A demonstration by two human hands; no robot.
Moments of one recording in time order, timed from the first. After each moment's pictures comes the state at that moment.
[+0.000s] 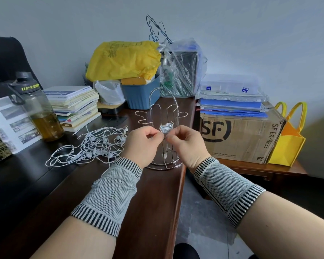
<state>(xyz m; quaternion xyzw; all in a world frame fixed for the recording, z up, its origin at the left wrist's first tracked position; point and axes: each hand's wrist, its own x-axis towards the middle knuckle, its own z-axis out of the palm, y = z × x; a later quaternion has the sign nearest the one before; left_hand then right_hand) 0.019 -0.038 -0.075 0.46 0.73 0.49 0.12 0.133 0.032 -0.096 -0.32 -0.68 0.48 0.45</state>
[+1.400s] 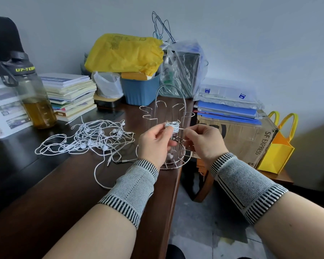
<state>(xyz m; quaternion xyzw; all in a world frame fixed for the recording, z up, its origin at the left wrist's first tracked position) 0.050 -0.015 -0.106 0.36 0.56 0.70 0.25 0.163 0.042 -0.085 -0.39 -0.64 0.49 0.44</state>
